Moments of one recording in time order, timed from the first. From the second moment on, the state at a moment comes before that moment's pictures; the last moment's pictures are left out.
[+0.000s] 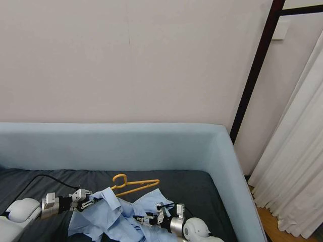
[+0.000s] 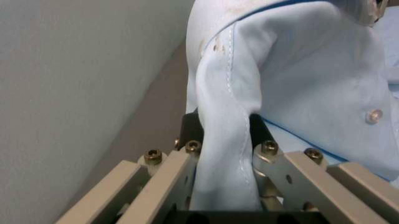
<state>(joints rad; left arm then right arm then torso) 0.86 -0.62 -0.10 -1.15 -0.48 -0.46 0.93 -0.79 1.40 -0.11 1.02 0.75 -0.34 -0.61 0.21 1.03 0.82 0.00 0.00</state>
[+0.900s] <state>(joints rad) 0.85 -0.62 -0.10 -1.14 -0.47 -0.47 0.93 -0.78 1.39 -0.10 1.00 0.66 -0.26 -0.66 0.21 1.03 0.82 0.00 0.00</state>
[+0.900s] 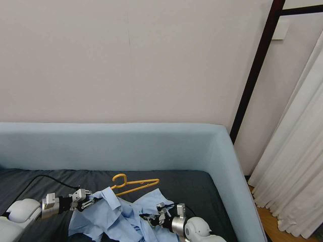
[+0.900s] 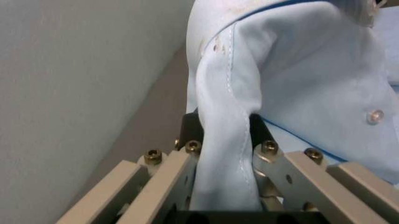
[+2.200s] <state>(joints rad) 0.86 -0.62 -0.10 -1.15 -0.47 -0.47 0.93 -0.80 1.37 -0.08 1.02 0.69 -0.26 -0.66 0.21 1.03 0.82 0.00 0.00</state>
